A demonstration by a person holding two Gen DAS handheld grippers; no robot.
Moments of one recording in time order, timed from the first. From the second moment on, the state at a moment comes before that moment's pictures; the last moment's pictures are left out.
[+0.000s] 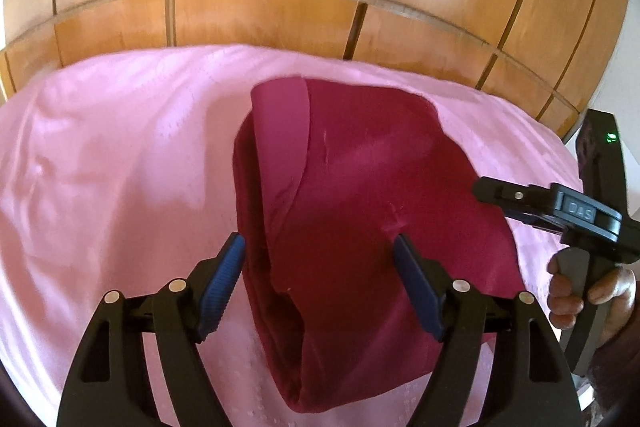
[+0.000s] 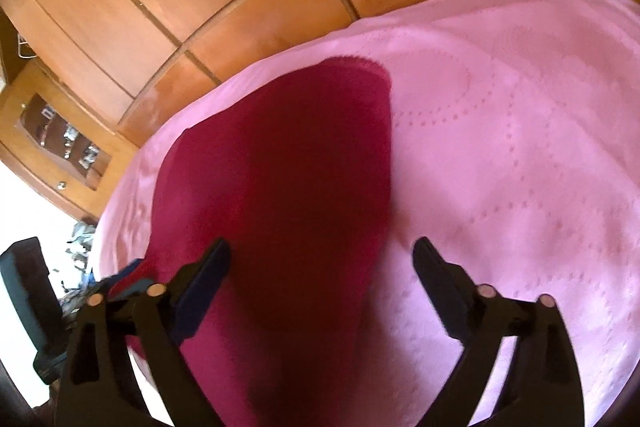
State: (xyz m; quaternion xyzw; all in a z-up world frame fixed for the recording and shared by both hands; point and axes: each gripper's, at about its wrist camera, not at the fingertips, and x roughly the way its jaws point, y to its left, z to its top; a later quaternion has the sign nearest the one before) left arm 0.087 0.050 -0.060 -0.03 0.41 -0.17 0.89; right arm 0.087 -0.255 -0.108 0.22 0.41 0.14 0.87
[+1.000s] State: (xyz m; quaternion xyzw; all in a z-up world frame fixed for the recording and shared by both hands) left arm 0.093 0.053 -0.037 -0.21 0.38 -0.39 0.82; right arm 0.072 -0.262 -0.024 0.17 0.34 0.17 0.91
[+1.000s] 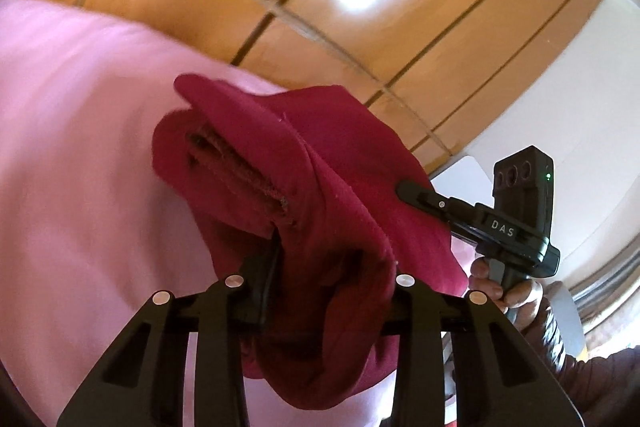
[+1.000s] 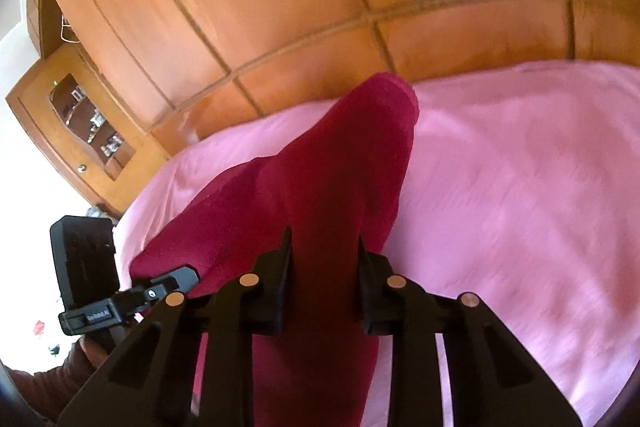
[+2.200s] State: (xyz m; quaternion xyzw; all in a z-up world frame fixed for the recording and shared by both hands) left arm 0.184 -0.102 -0.057 0.01 0.41 -0.23 0.89; right arm 0.093 -0.293 -0.068 0.10 0.35 0.02 0.93
